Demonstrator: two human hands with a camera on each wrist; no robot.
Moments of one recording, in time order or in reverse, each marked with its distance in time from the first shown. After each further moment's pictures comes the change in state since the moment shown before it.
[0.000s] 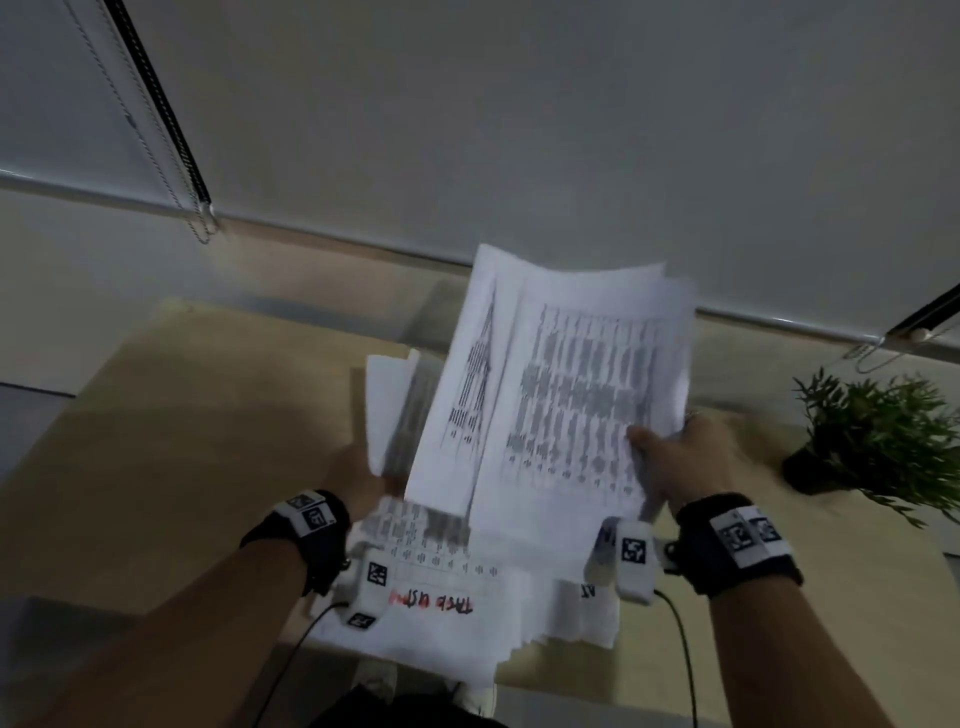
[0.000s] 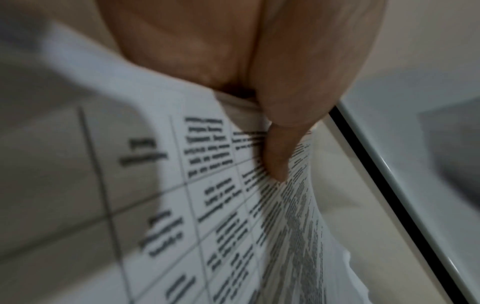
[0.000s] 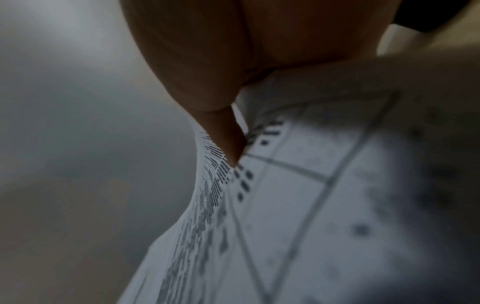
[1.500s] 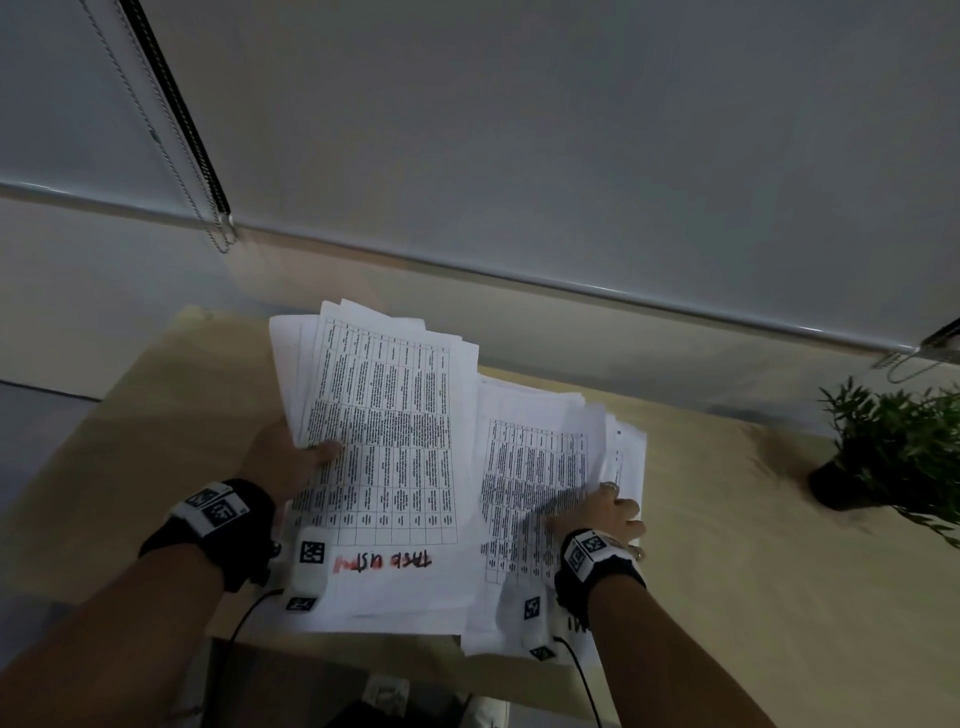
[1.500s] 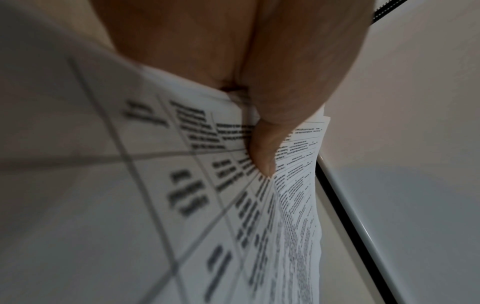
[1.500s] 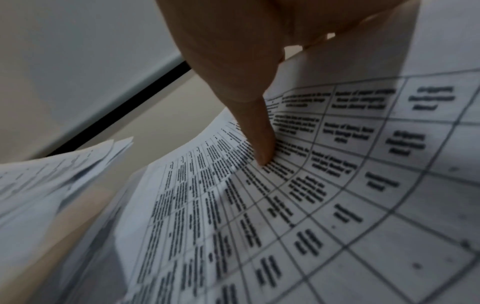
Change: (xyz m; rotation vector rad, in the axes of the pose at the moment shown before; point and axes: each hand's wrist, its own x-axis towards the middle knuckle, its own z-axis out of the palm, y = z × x) left_hand 0.002 -0.009 -0.087 -0.236 0.198 -0.039; right_hand -0.020 0.067 0.128 -0.731 -0.095 0.384
